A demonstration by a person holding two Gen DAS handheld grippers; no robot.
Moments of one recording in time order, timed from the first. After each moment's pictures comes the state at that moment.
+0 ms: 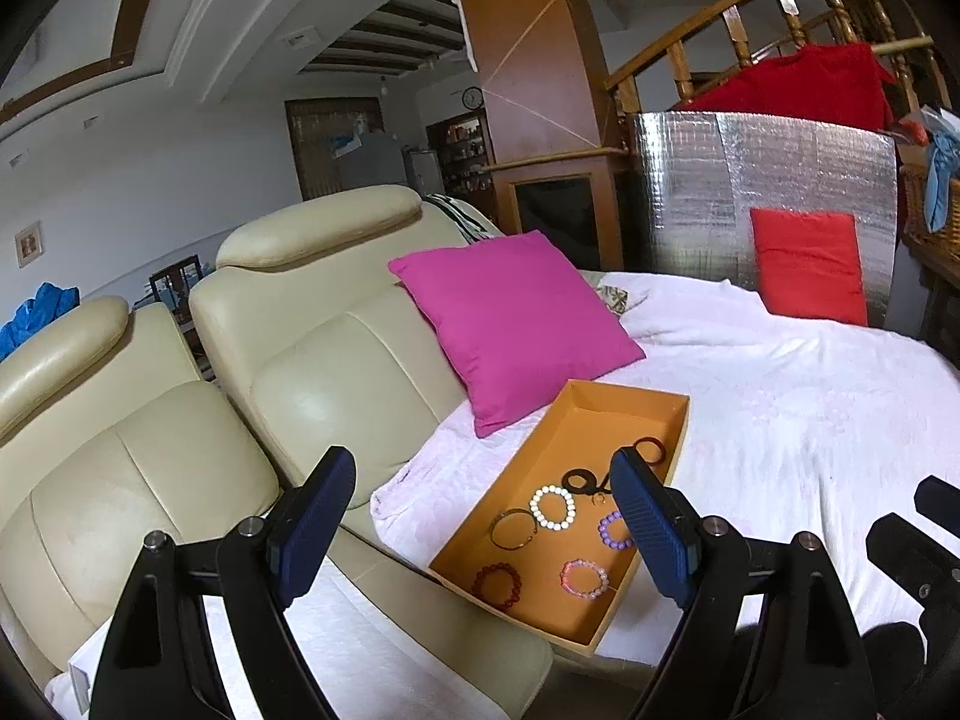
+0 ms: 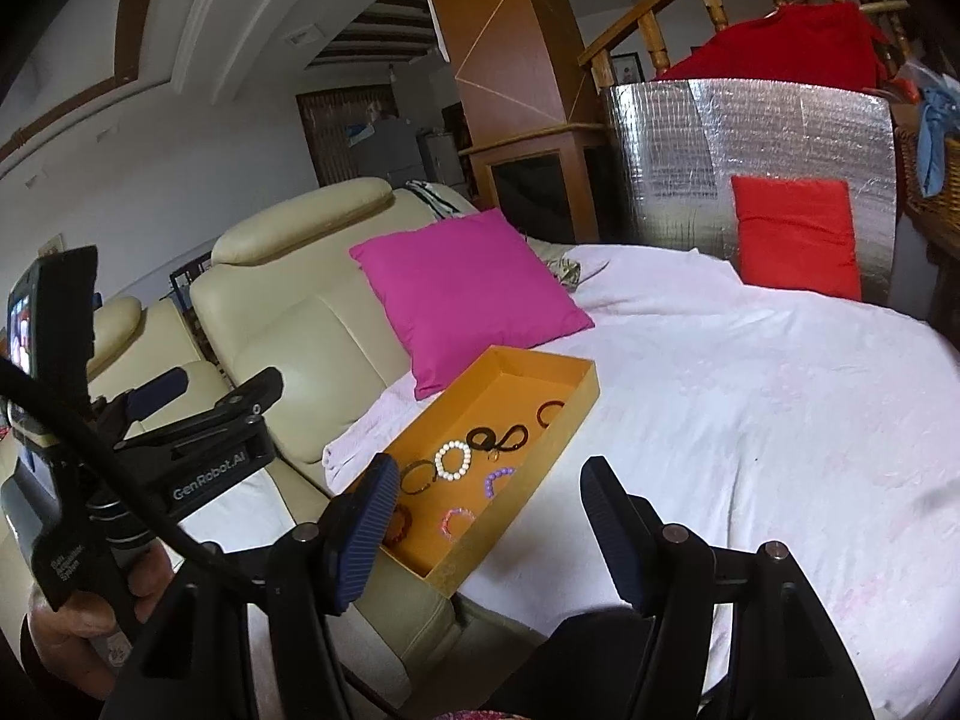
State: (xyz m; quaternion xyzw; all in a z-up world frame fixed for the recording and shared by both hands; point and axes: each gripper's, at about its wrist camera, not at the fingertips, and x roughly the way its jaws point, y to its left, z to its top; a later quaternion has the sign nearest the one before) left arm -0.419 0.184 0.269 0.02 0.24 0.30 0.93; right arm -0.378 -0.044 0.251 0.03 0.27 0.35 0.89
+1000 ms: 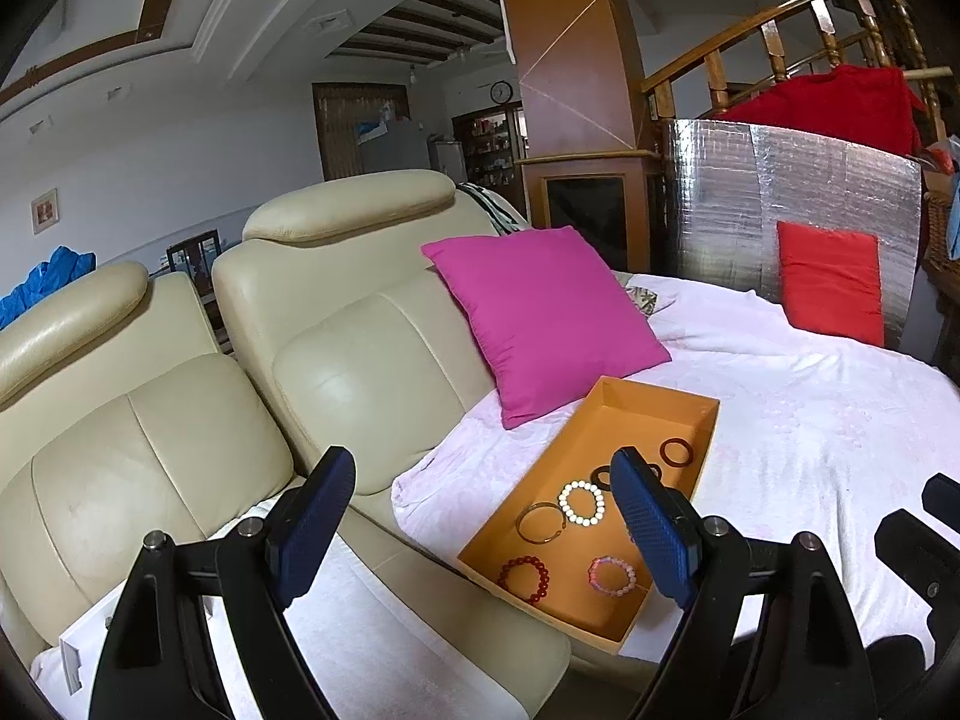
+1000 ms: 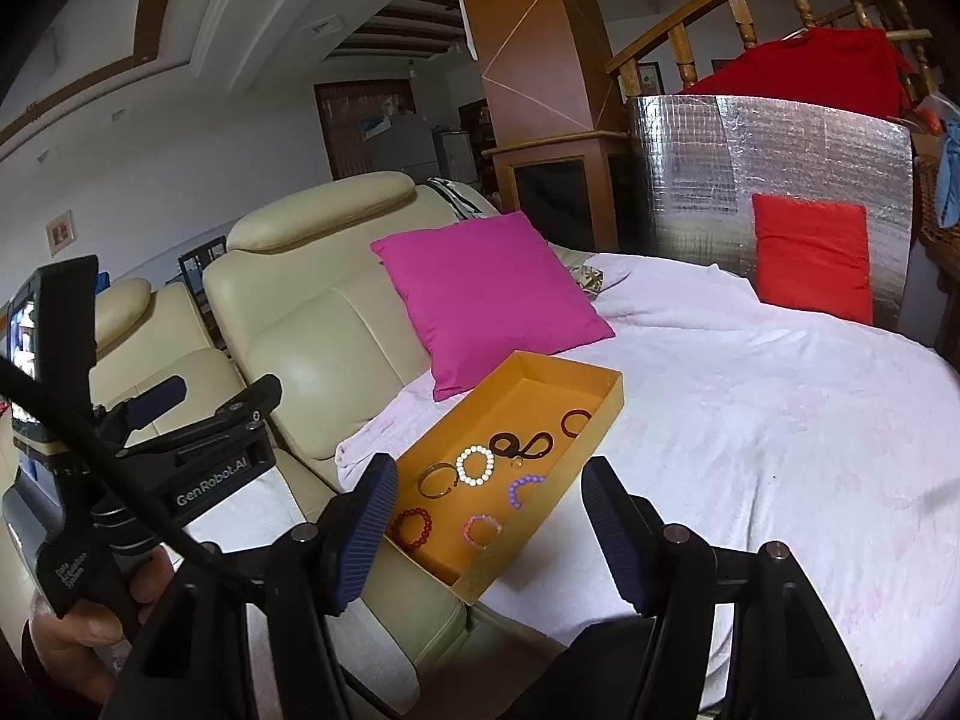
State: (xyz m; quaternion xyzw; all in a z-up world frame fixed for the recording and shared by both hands) left arm -0.434 0.220 0.262 -0.01 0.24 0.31 0.92; right arm -0.393 -0.007 0.259 0.00 0.26 0.36 0.89
